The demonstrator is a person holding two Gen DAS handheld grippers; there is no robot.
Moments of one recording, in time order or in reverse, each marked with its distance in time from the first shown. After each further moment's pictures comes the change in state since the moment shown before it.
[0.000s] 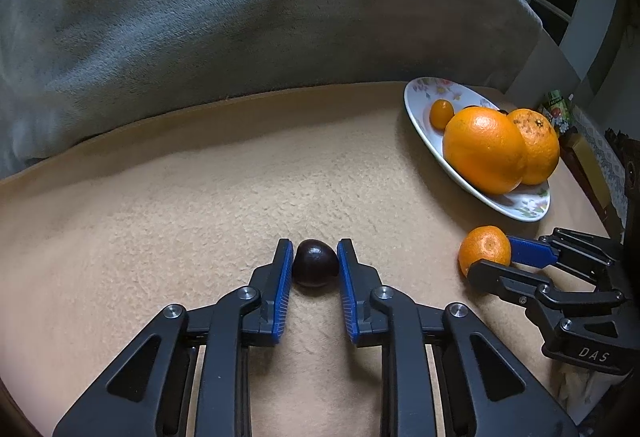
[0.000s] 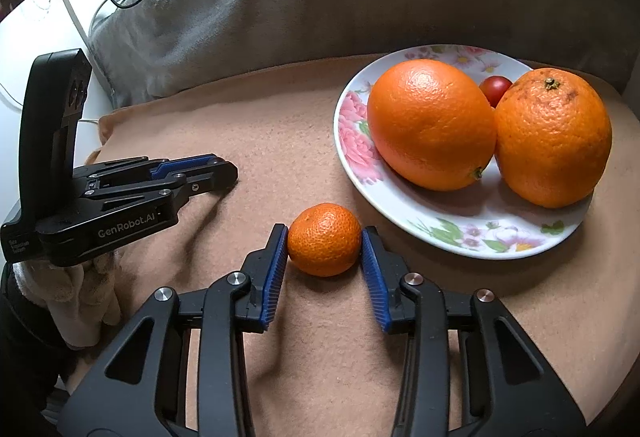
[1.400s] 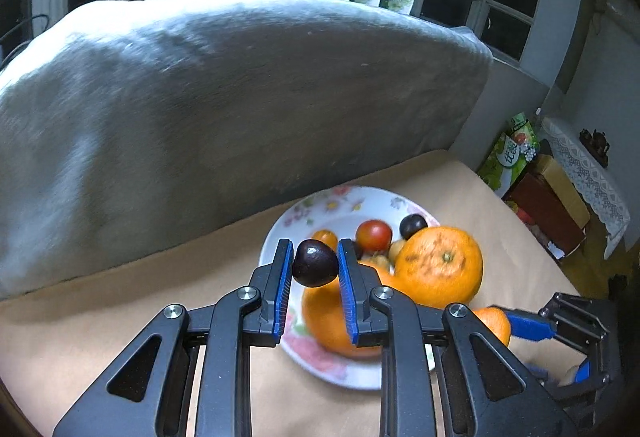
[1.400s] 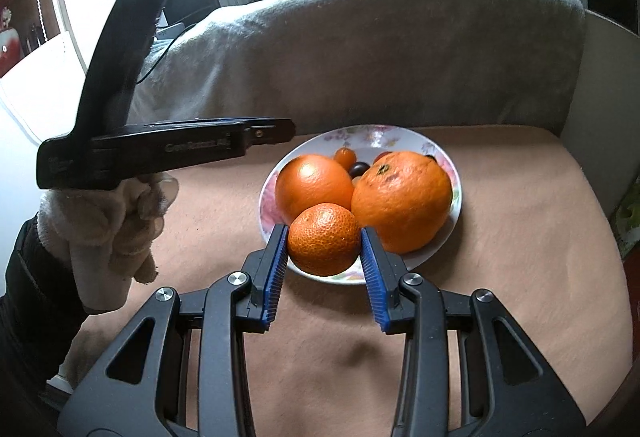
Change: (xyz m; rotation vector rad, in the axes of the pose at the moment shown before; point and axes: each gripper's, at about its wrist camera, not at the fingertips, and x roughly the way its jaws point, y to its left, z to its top) left arm 0.002 -0.099 0.095 0.110 -0.113 -0.080; right arm -0.090 -0.069 0.010 -0.015 -0.183 -0.026
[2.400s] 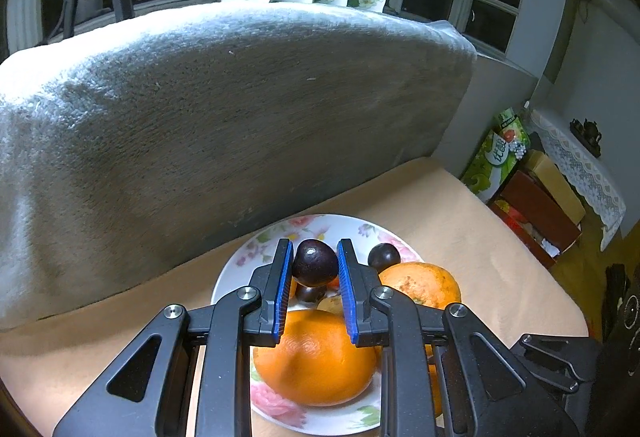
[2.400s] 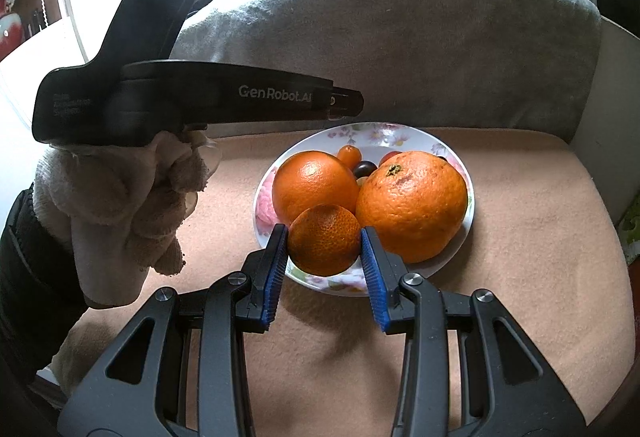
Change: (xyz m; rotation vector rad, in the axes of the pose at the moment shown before) left arm 0.020 -0.027 0.021 0.053 0.001 -0.039; right arm 0.020 0.006 -0.004 -0.035 0.013 0.000
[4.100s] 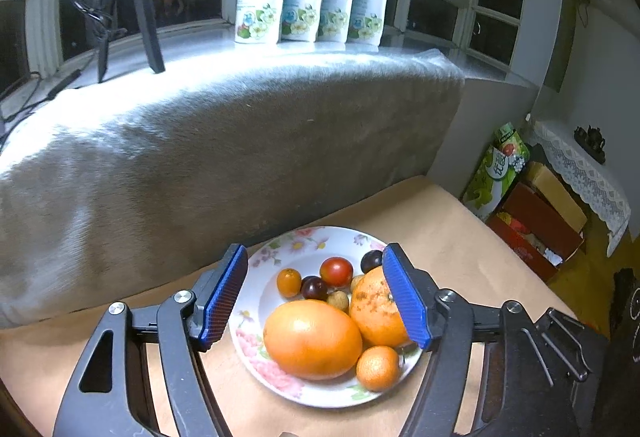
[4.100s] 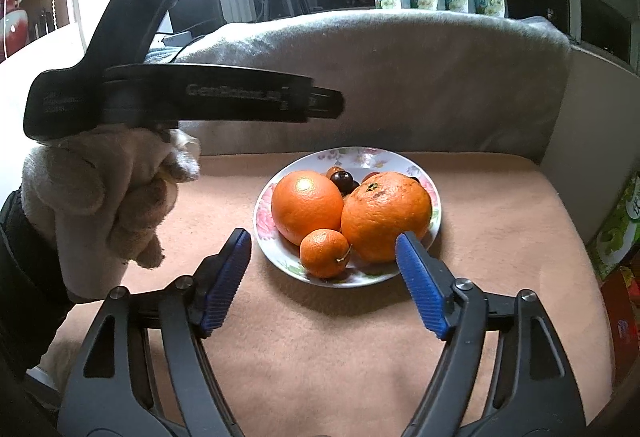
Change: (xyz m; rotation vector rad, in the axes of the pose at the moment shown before) left arm -0.048 -0.012 0.000 0.001 -0.074 0.066; right arm -0.043 0.005 -0.001 -0.027 -0.088 -0.063
